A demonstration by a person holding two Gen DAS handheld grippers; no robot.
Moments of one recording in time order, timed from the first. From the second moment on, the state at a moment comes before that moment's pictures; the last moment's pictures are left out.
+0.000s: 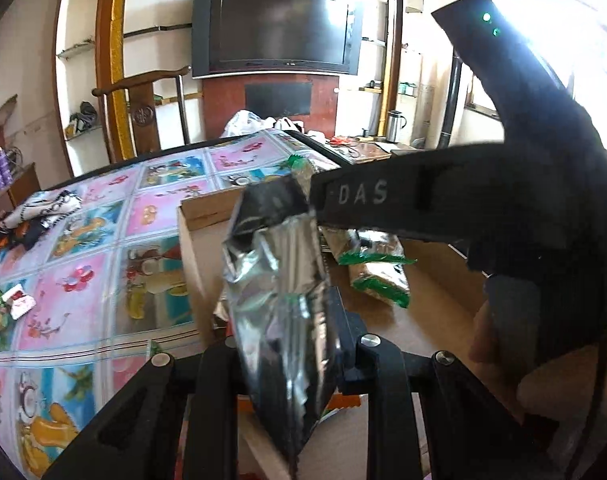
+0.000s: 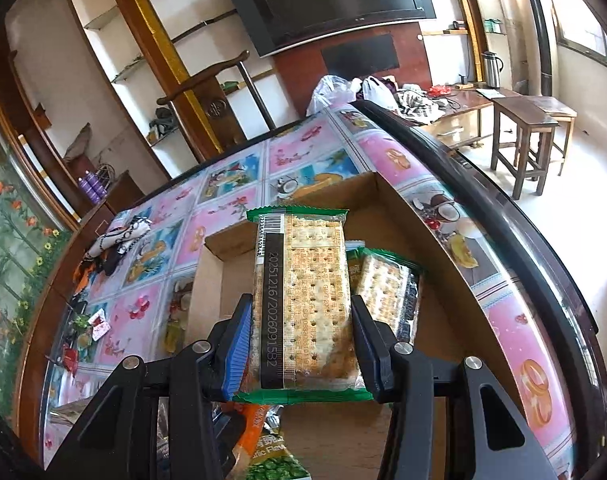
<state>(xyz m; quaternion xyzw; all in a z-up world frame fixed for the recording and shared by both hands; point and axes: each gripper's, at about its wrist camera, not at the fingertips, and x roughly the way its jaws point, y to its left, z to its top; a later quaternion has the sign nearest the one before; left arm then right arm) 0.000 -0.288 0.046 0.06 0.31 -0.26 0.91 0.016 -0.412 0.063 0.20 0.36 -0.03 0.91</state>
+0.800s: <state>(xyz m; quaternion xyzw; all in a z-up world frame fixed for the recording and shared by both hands) -0.003 -0.289 0.044 0.06 0.30 -0.28 0.91 0.019 -0.419 0.056 0.20 0.39 -0.04 0.90</state>
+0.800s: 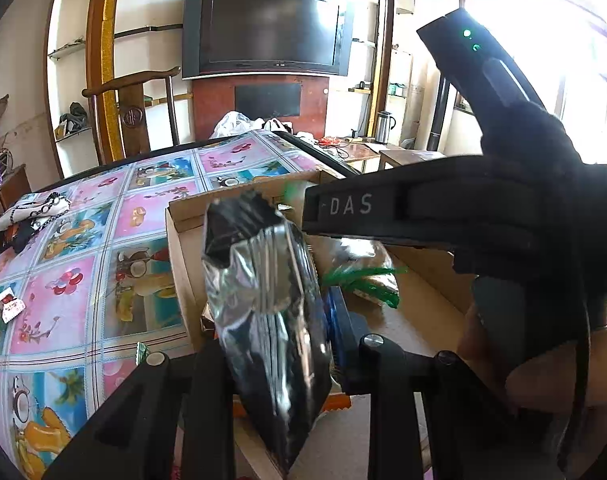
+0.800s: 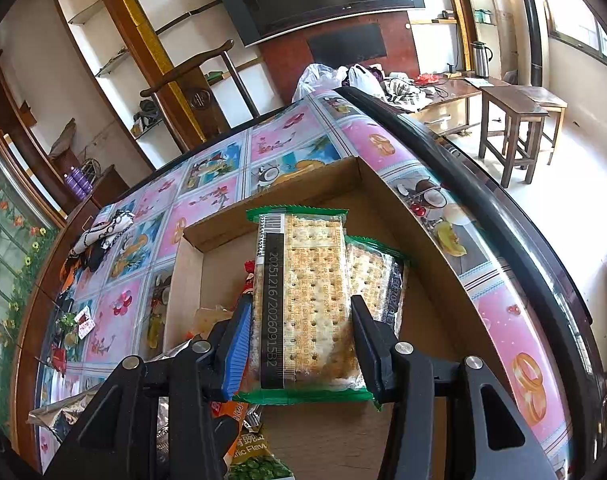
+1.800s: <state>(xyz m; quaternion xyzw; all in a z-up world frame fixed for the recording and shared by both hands) -0.026 -0.294 0.058 0.04 0.29 -0.38 0.88 0.000 -0.450 0.078 0.23 0.33 -0.09 0.91</state>
